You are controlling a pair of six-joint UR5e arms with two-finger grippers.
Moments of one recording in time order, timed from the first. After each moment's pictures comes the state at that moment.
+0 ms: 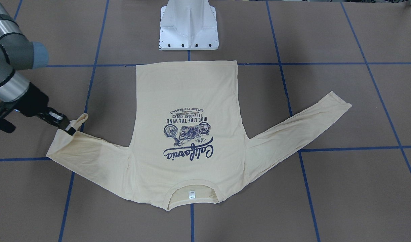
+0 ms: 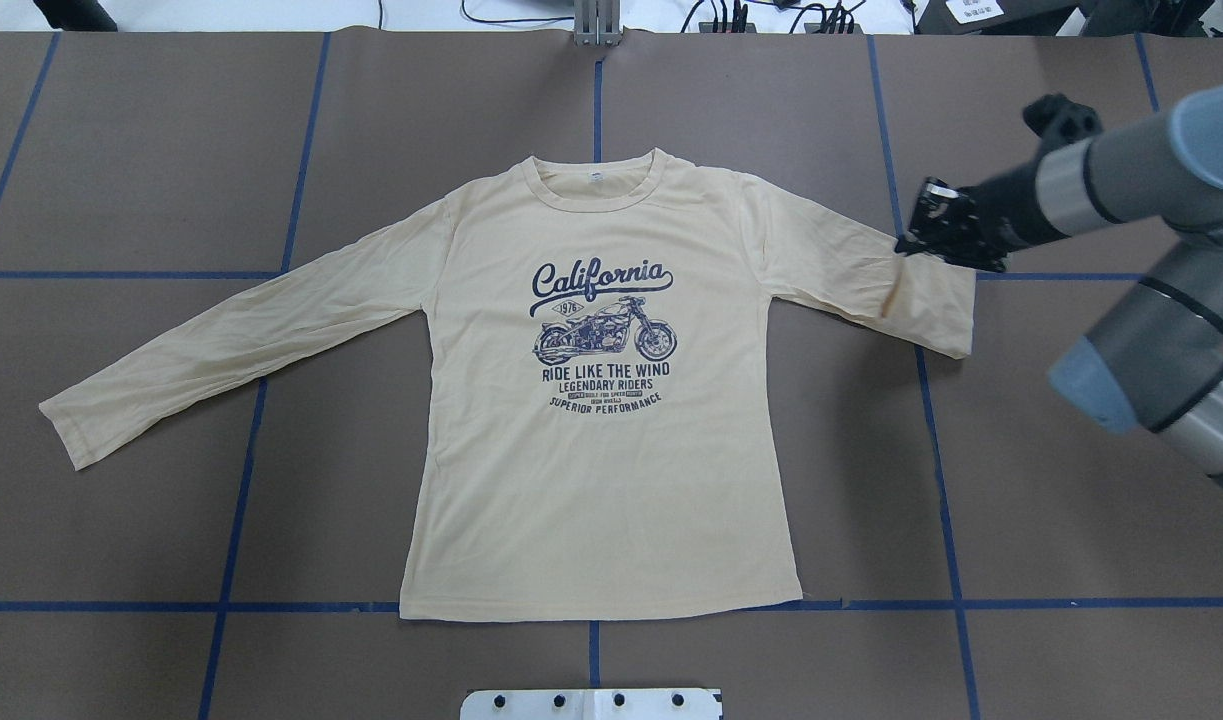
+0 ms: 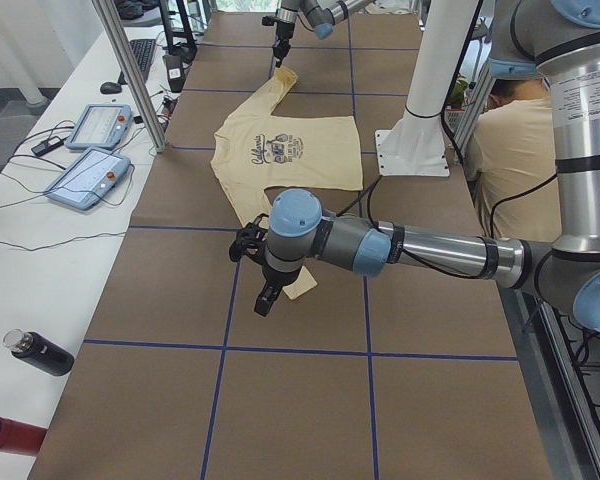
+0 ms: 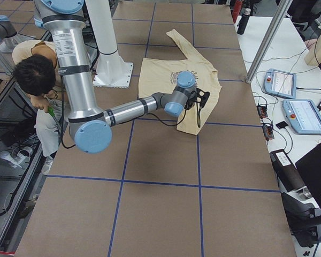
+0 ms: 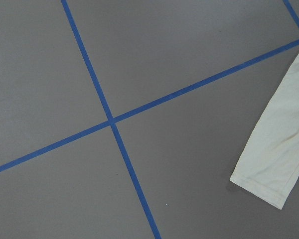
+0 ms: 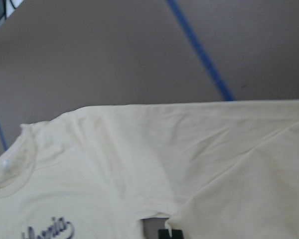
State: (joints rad) left arm -1.54 -1.37 -1.92 -1.74 -2.37 0.17; right arm 0.92 -1.27 1.66 -0.88 2.14 1.65
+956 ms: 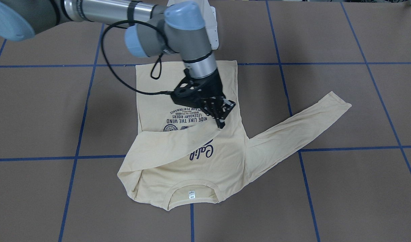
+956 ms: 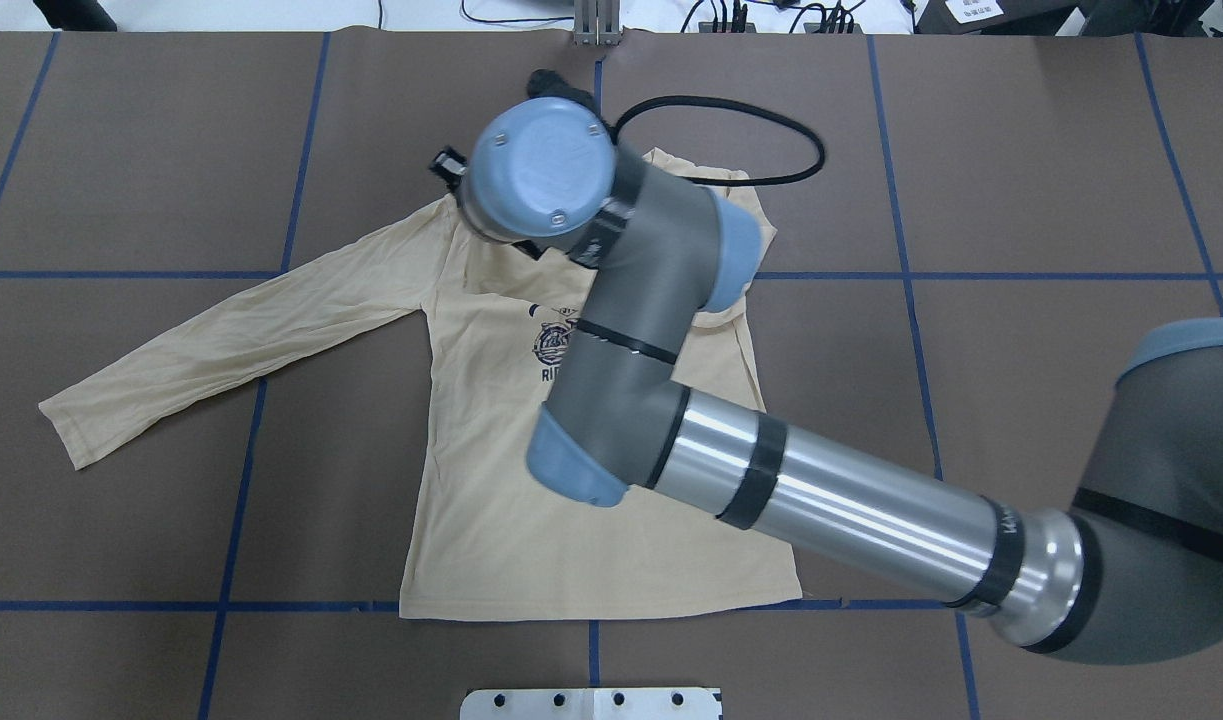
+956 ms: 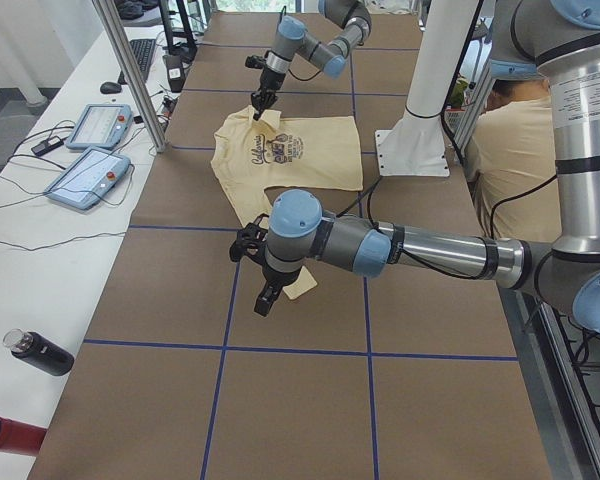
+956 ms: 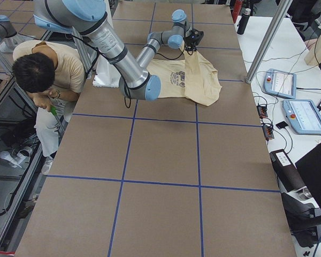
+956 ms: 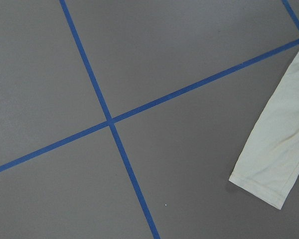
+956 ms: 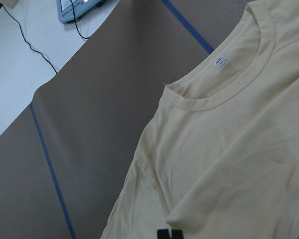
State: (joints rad) left arm -1.54 -1.37 -1.91 -1.75 -2.37 0.17; right arm 0.51 -0.51 1.31 -1.23 1.56 1.89
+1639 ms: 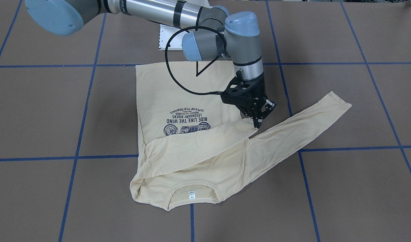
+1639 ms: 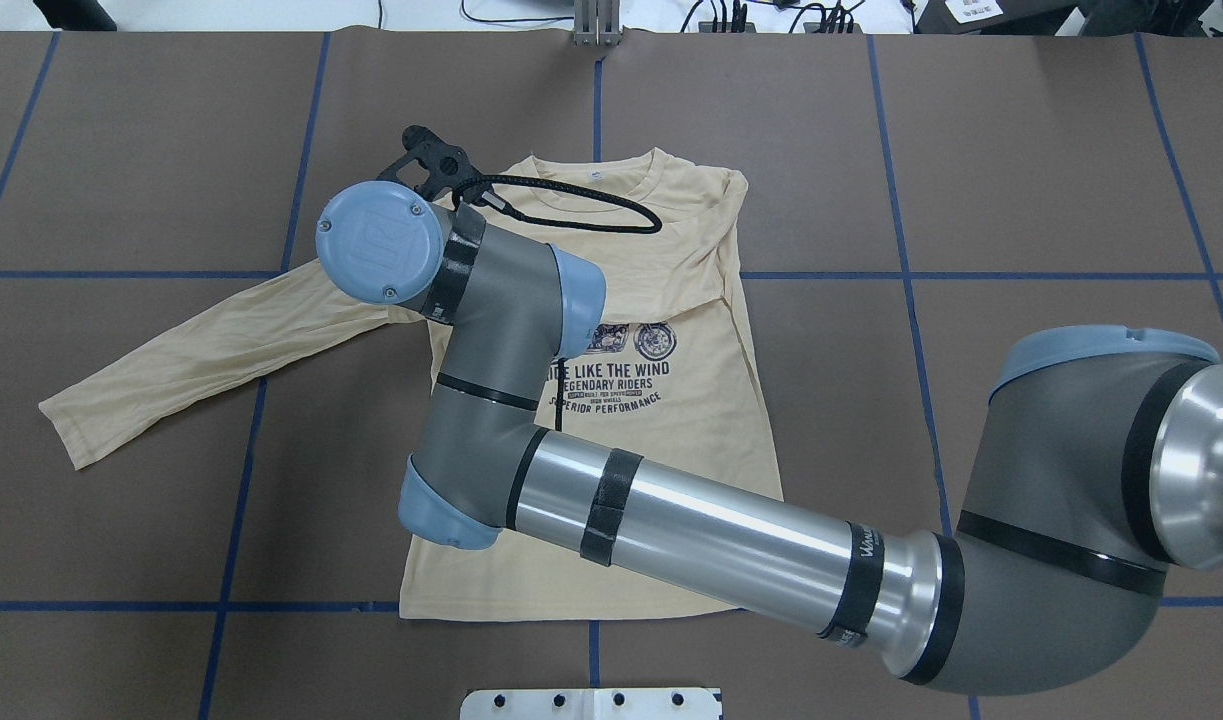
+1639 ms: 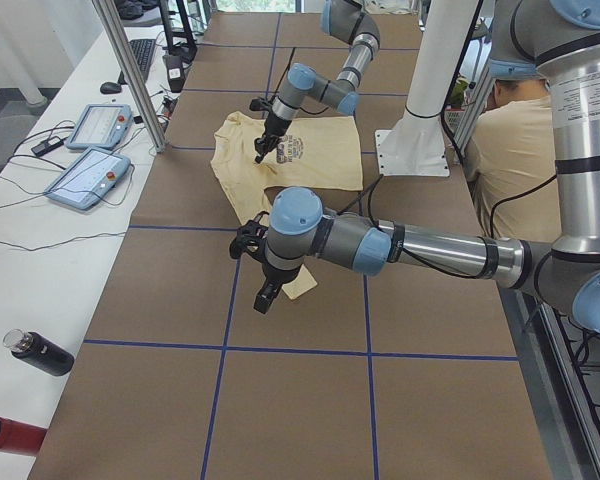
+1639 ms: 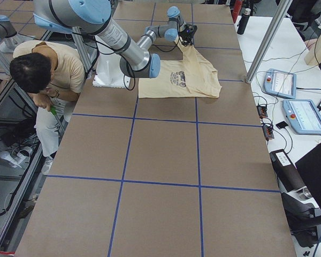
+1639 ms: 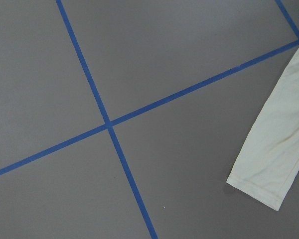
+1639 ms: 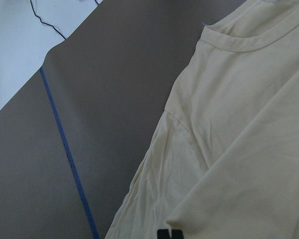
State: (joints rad) left arm -1.54 -1.37 -1.92 -1.75 -2.37 0.17; right arm 0.44 -0.33 1.01 -1.10 1.44 1.93
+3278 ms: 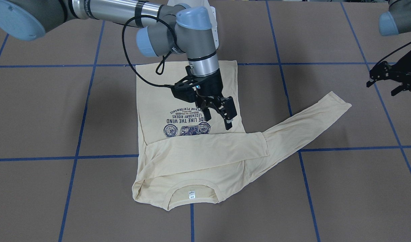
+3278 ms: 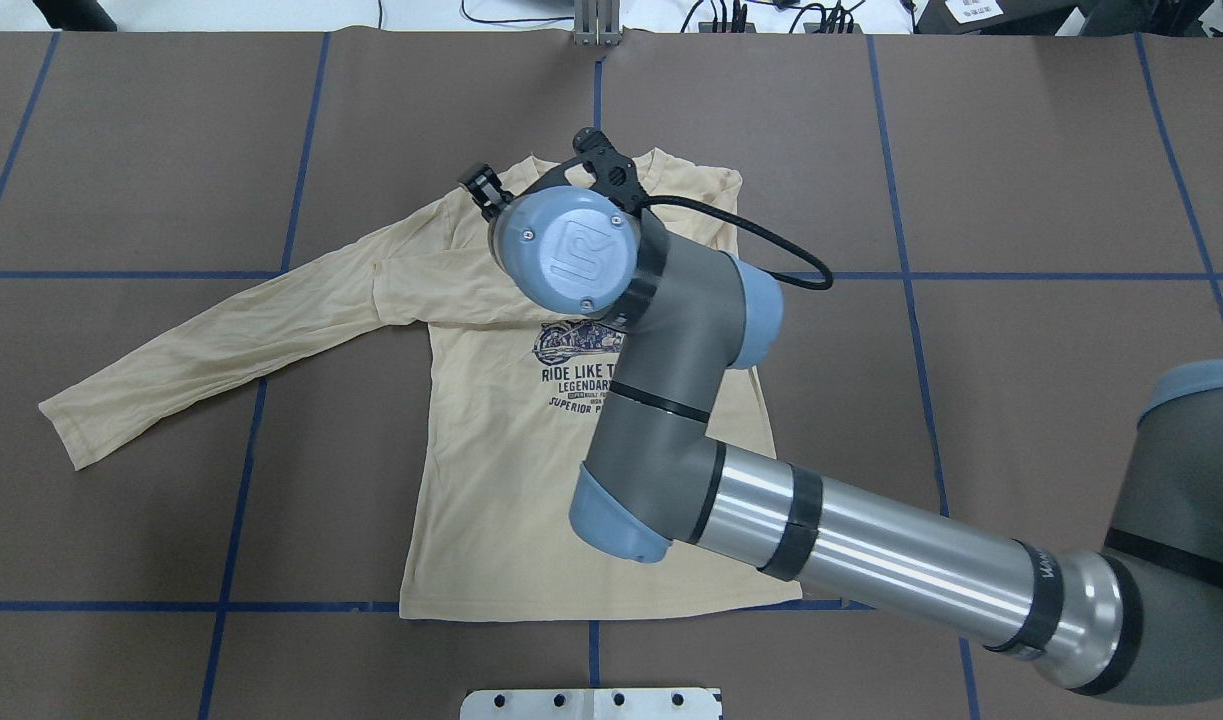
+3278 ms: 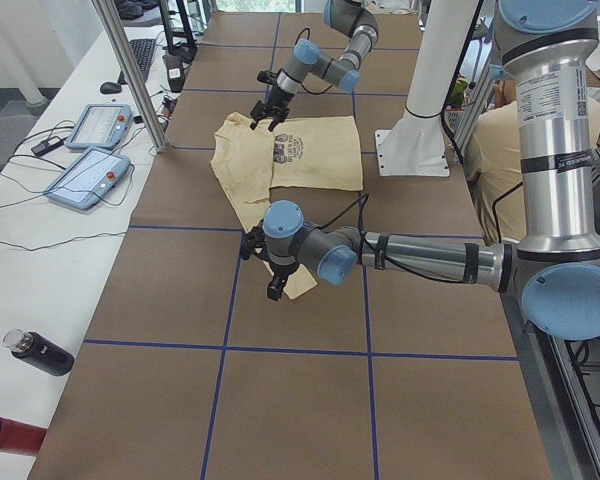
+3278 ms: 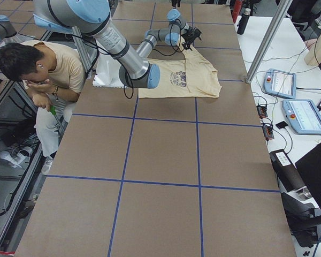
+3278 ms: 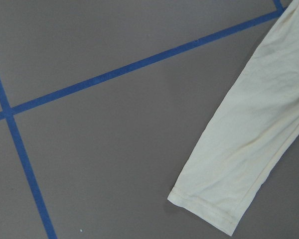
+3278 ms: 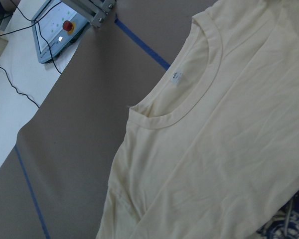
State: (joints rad) left arm -1.19 -1.42 -1.76 -2.01 -2.36 -0.23; right arm 0.49 -0.70 1.49 -1.24 1.46 2.05
